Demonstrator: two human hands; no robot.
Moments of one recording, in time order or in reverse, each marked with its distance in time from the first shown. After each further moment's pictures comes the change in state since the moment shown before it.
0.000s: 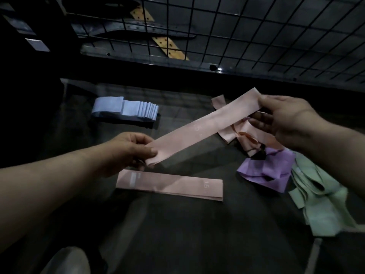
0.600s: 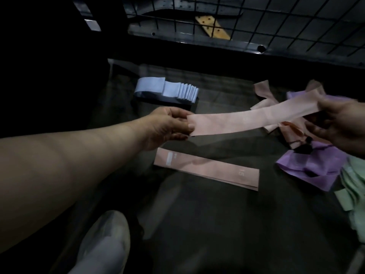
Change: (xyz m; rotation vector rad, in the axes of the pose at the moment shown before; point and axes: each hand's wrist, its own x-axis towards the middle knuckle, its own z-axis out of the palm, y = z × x) left_hand -0.014 0.007 -0.003 -0.154 0.132 0.062; right_hand 0.009 0.032 -0.019 -0.016 -0.026 0.163
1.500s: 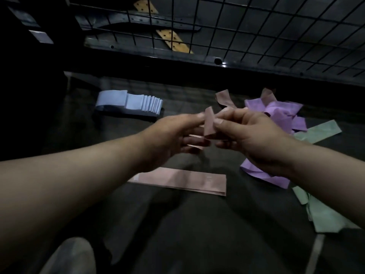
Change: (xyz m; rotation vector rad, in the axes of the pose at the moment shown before) left_hand -0.012 0.033 0.091 0.075 -0.273 0.056; right_hand -0.078 0.007 0.065 -0.190 -0.434 -0.225
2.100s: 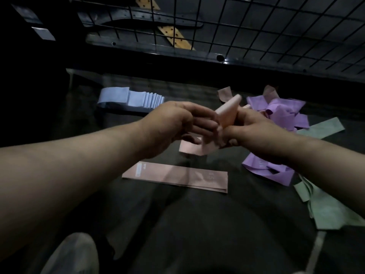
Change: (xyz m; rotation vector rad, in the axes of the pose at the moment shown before) left_hand 0.012 0.008 -0.007 -0.034 0.009 0.065; right_hand 0.013 0.006 -0.013 -0.285 -0.131 -0.045
